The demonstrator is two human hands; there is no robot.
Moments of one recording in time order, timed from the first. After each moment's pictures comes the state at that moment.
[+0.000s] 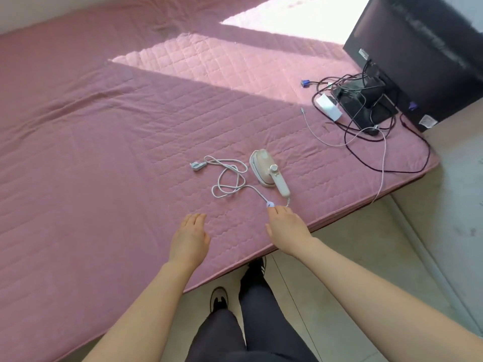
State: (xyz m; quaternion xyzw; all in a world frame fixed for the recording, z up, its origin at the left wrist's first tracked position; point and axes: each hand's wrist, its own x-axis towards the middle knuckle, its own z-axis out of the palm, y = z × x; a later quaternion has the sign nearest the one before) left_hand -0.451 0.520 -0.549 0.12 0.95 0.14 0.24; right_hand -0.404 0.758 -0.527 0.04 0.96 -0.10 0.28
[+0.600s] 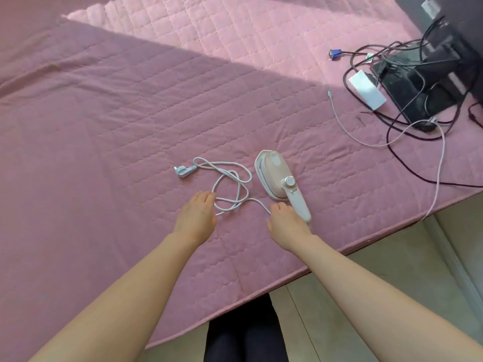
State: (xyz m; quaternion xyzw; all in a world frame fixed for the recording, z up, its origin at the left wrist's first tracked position) left_hand -0.599 0.587 -0.701 0.20 0.94 0.09 0.27; right_hand -0.522 0.796 -0.694 0.10 0.92 -0.15 0.35
